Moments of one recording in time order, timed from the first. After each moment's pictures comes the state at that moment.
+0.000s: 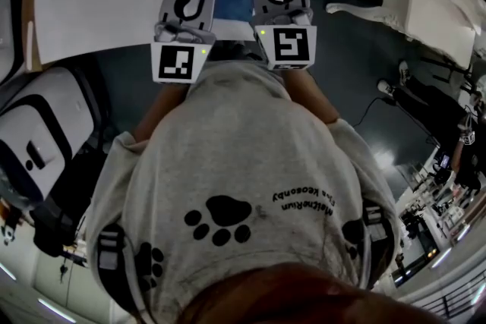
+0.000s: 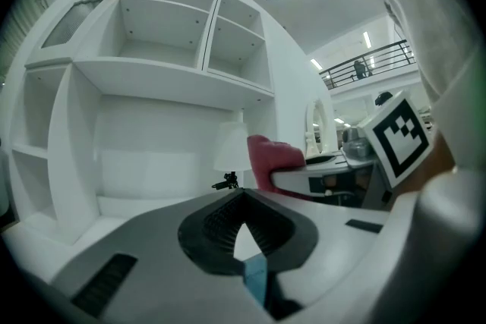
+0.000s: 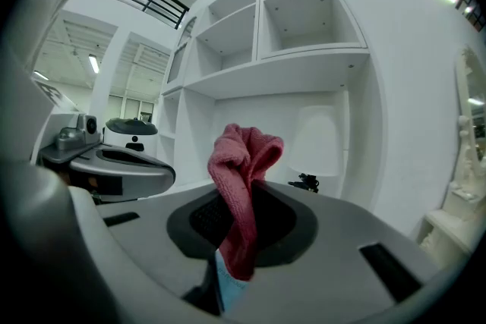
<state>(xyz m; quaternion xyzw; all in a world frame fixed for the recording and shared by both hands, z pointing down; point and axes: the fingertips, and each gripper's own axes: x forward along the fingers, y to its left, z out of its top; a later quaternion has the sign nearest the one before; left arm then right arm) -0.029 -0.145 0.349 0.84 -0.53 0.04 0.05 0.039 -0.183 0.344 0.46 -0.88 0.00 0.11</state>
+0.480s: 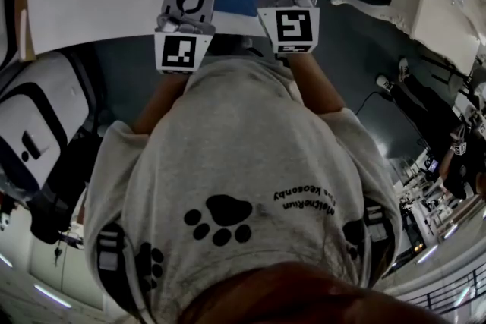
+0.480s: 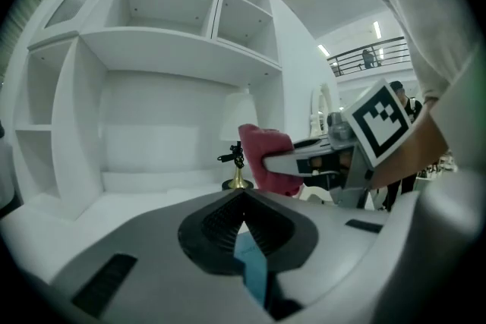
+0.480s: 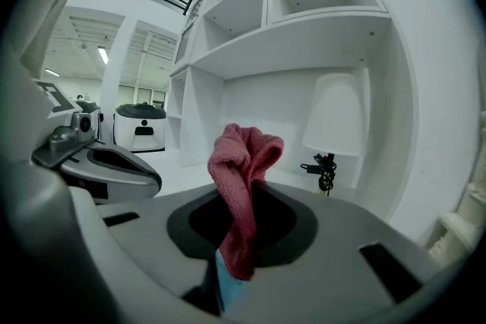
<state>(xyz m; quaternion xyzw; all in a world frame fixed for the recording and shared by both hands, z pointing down) -0.041 -0.147 0.412 0.83 -0.54 0.09 0.09 0.023 -0.207 0.394 0.41 -0.89 0.01 0.17</state>
